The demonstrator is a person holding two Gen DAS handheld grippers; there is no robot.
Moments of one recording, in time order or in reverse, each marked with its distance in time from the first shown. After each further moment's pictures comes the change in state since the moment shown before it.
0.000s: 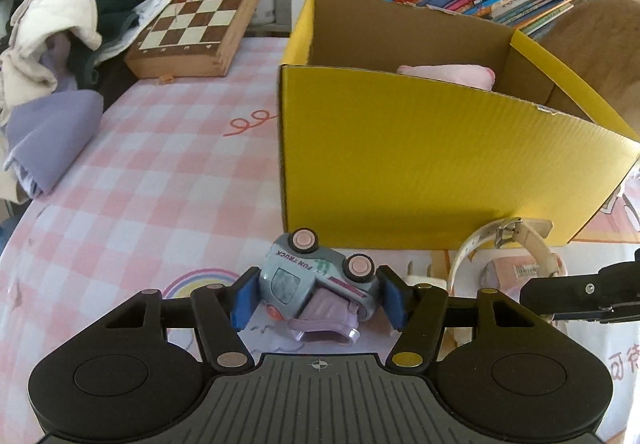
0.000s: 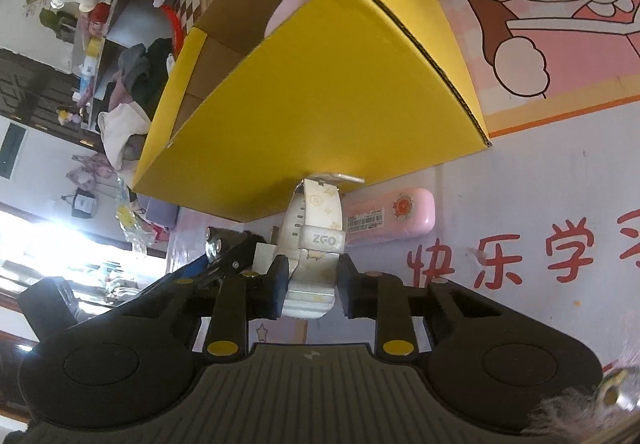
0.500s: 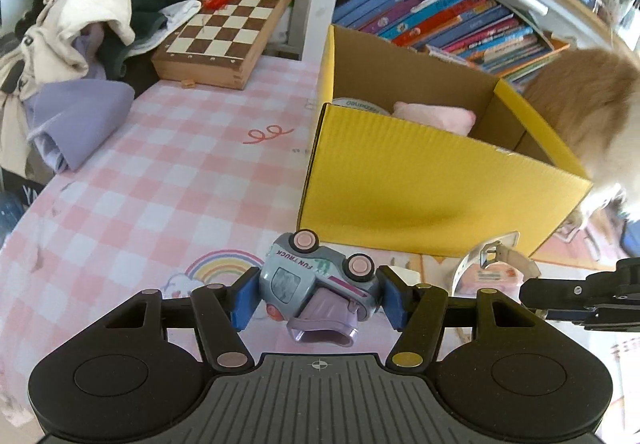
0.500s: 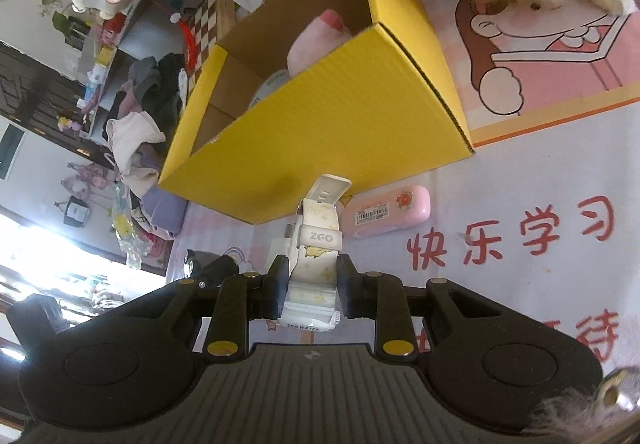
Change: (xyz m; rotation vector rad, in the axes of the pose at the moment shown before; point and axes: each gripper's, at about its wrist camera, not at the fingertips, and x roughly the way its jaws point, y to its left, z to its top) left arm -0.048 0.024 -0.012 -0.107 -0.063 -0.083; right arm -0.035 0.018 -0.022 -0.035 -0.086 -0.030
